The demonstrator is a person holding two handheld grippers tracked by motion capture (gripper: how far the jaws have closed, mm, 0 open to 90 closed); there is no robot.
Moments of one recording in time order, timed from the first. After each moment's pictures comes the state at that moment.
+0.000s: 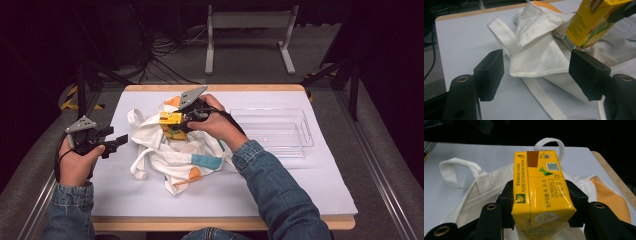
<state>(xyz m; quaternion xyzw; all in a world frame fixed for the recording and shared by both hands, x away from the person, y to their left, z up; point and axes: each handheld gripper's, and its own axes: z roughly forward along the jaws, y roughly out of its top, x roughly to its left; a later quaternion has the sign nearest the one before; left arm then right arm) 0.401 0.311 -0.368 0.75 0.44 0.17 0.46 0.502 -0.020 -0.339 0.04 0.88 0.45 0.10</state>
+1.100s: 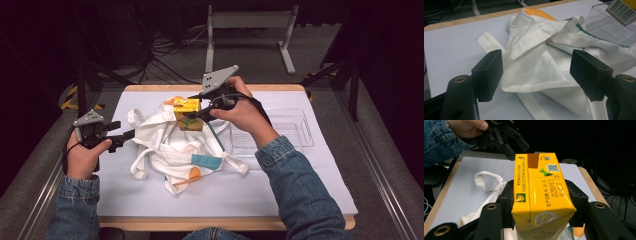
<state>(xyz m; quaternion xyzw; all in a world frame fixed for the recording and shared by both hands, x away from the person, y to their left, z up) 0.418 0.293 -0.361 0.76 0.42 0.17 0.47 0.470 -0.081 -0.258 0.01 0.87 0.48 0.12</state>
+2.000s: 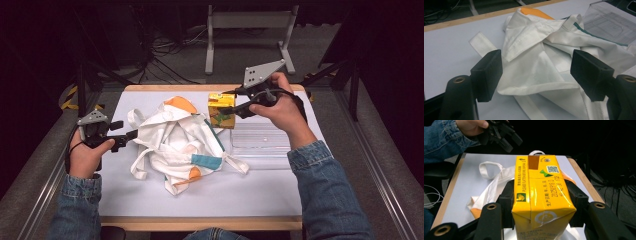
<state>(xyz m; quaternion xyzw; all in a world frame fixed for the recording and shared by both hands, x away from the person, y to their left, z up) 0.419 0.288 -0.361 0.76 0.42 0.16 0.46 0.460 -0.169 -0.239 0.05 0.87 0.48 0.12</state>
